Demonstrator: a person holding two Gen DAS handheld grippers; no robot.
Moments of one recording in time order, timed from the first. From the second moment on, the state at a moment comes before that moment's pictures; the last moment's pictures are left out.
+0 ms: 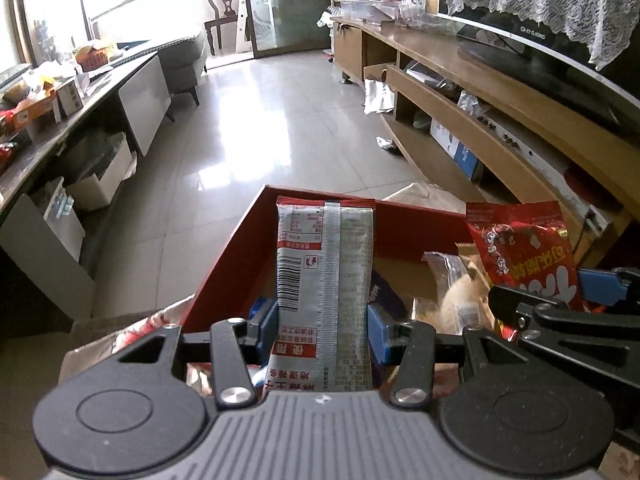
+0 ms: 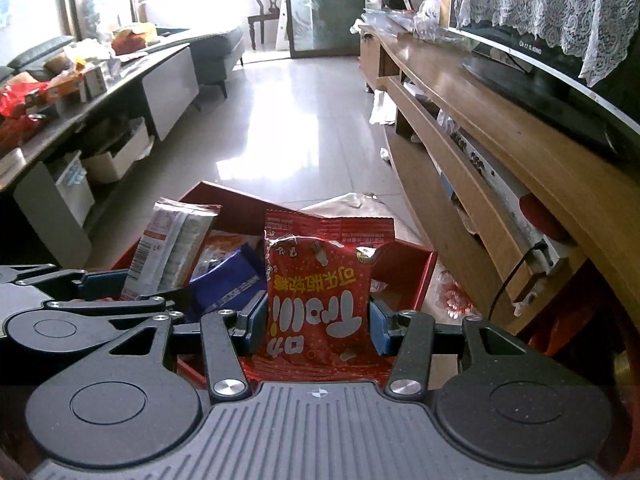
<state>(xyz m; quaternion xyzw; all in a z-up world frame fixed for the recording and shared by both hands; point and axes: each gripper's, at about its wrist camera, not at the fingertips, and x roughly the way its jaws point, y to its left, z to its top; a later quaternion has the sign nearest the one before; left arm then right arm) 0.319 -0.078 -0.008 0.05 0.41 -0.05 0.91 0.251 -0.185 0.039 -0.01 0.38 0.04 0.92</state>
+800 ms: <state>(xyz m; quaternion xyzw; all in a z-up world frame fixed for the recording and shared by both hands) 0.338 -0.077 -0.030 0.06 0.43 -0.03 0.90 0.275 -0.185 0.018 -0.01 0.41 0.03 0.91</state>
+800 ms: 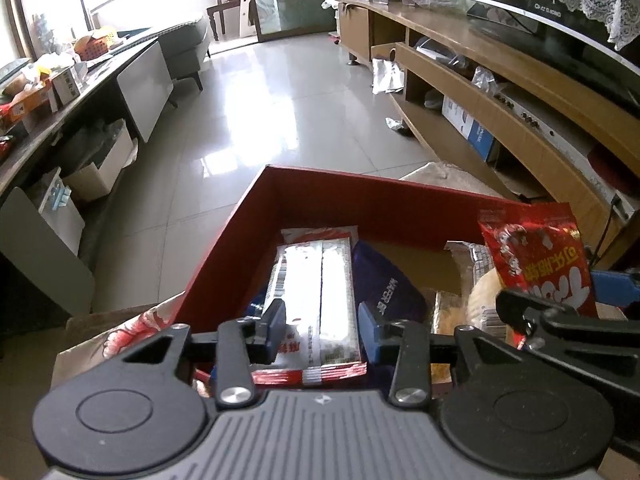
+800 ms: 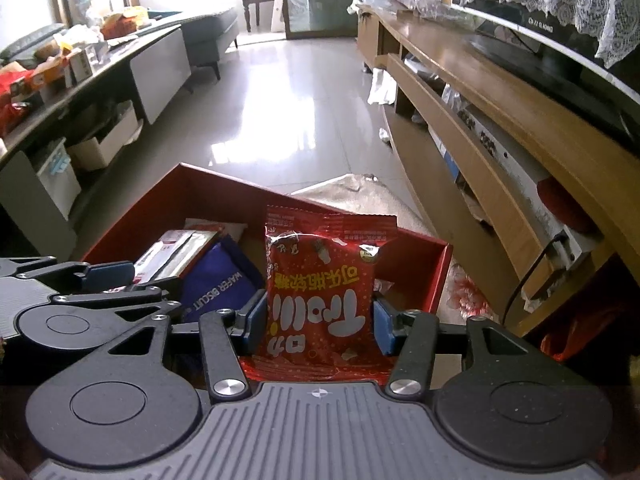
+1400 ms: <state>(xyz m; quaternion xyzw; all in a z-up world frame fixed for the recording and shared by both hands) 0.301 -0.050 -0.010 0.04 0.43 -0.02 0.90 0.242 -0.177 0.029 -0.02 0.42 0.04 0.91</state>
